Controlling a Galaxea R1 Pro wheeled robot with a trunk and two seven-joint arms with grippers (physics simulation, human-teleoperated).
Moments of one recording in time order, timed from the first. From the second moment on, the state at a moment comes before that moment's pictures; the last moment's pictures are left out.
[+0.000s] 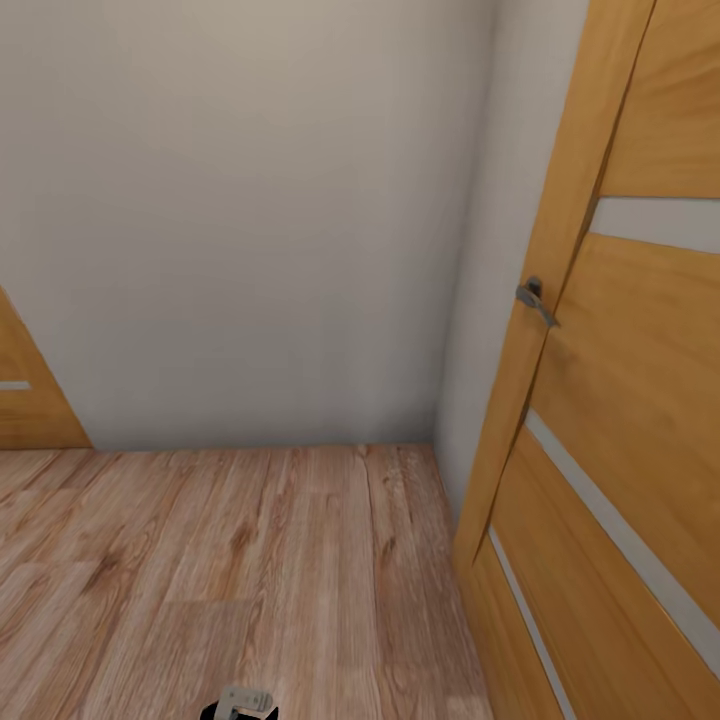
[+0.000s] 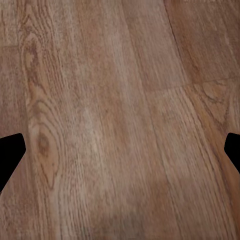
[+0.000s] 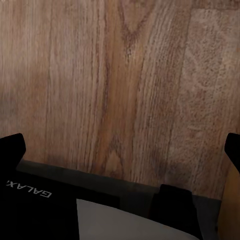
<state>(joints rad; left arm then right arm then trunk) -0.33 0.01 -0.03 -0.23 -0.04 -0.26 -0.17 -0.43 -0.02 0.07 0.04 0.02 -0.05 0.26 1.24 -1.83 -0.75</state>
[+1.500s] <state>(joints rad) -0.33 0.01 -0.03 -0.23 -0.04 -0.26 -0.17 -0.43 -0.02 0.07 0.04 0.02 -0.05 0.26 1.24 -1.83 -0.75</state>
